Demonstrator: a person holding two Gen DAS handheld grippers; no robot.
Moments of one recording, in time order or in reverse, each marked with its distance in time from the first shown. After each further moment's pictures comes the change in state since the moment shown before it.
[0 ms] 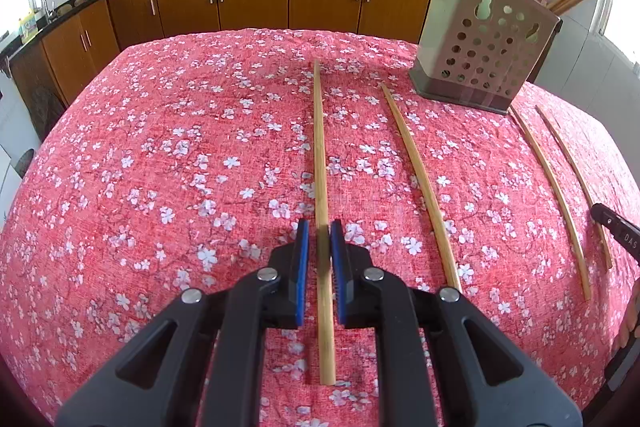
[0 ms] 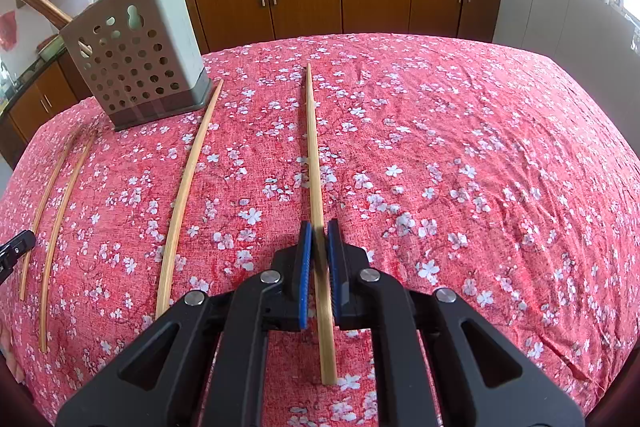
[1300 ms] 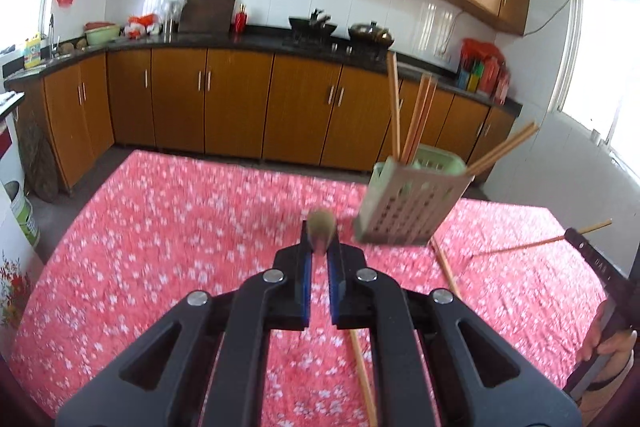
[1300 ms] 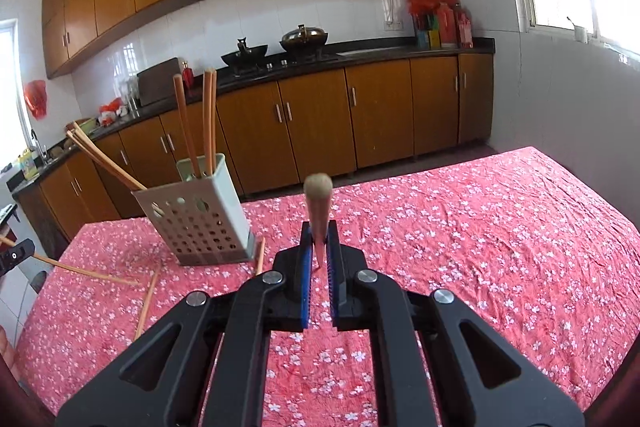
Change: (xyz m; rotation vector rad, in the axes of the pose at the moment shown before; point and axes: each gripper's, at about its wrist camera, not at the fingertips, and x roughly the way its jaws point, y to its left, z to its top) left arm -0.136 0.009 0.060 -0.058 -0.347 -0.139; right arm -0.117 -0.008 0.059 0.063 -0.387 0.083
